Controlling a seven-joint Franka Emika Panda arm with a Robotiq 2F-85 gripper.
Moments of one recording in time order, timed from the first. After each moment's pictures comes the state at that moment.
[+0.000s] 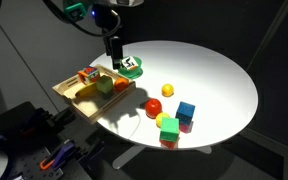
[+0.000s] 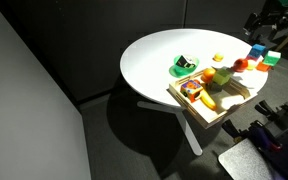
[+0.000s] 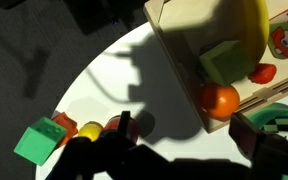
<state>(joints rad) -0.14 -0.12 -0.13 -2.41 0.05 2.21 0.20</state>
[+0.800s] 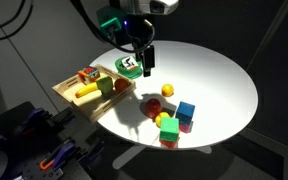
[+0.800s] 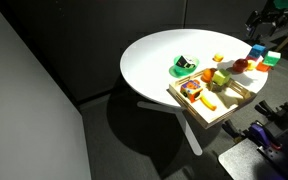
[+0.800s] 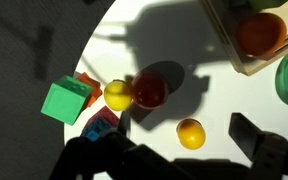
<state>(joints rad) -0.18 0.04 -0.21 -2.30 0.05 2.36 0.19</state>
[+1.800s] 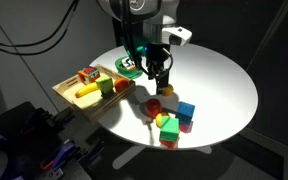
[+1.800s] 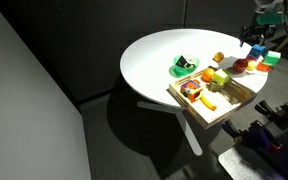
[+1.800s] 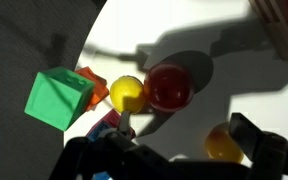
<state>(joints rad) -0.18 0.32 -0.23 -2.12 0.05 2.37 0.20</state>
